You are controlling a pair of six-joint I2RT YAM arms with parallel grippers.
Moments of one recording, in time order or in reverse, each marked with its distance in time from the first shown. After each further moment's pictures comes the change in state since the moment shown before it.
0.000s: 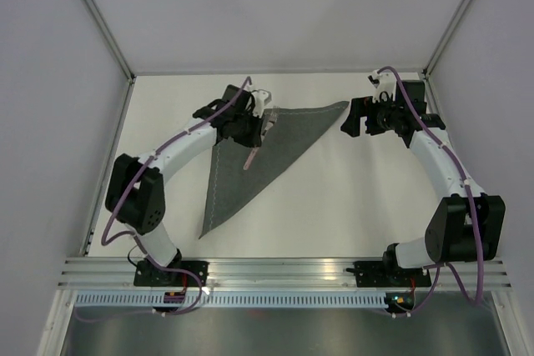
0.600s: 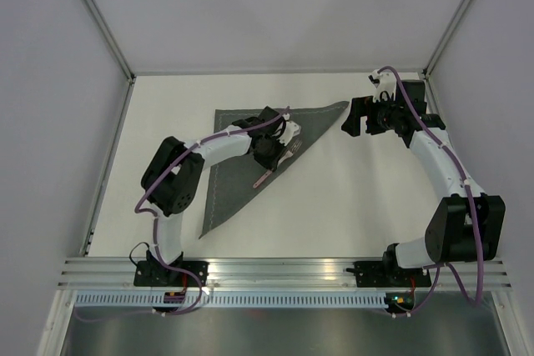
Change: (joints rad) left arm -0.195 0.284 0.033 -0.001 -0.017 0.146; right arm 0.000 -0.002 0.000 0.008 0.020 0.000
